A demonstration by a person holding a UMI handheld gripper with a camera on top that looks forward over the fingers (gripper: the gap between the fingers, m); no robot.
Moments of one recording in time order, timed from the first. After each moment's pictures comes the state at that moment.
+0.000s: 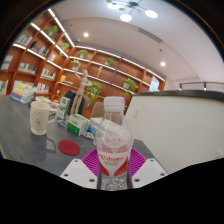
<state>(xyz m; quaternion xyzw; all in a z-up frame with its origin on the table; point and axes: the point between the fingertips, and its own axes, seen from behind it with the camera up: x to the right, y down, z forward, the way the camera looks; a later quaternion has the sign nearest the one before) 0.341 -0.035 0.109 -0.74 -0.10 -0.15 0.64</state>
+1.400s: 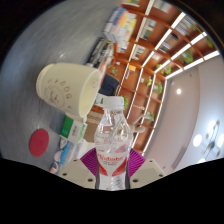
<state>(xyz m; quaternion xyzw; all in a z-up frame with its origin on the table) 0.154 0.084 0.188 -0.42 -0.56 -0.58 0.41</state>
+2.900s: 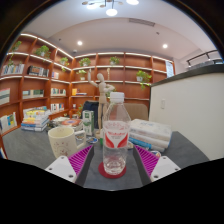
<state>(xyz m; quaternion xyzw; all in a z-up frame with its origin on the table) 0.206 0.022 0.096 -0.77 -0.06 0.03 0.64</state>
